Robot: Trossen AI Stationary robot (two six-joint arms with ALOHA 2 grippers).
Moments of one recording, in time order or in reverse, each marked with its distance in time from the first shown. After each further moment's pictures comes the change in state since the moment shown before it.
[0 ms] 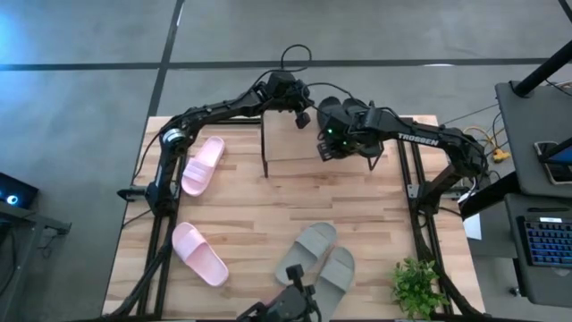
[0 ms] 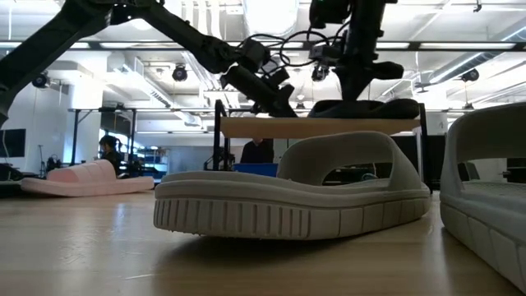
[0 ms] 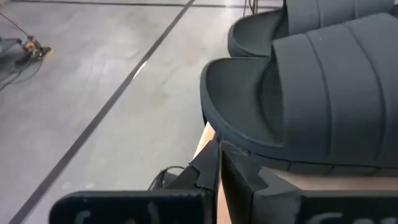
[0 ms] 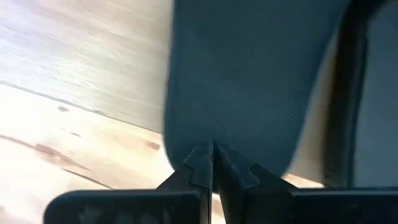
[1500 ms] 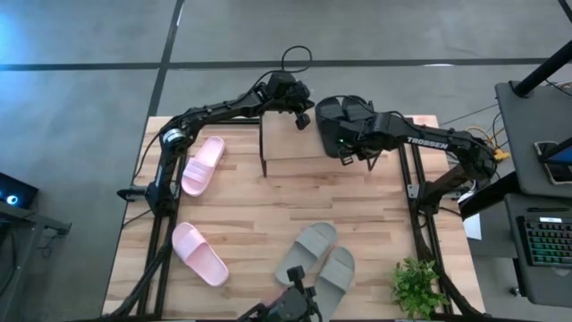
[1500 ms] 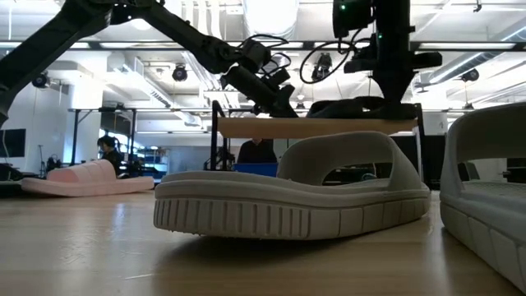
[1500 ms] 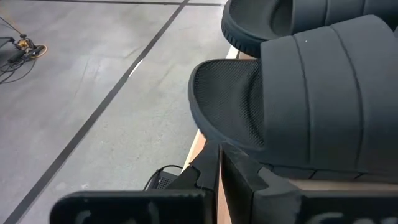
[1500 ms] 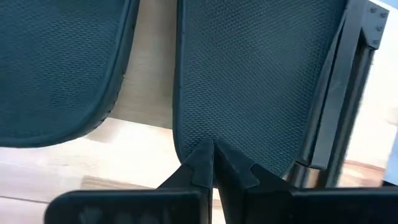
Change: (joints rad) left arm -0.003 0.000 -0.004 -0.001 0.011 0.000; right arm 0.005 -0.080 -0.108 -0.223 0.156 0.074
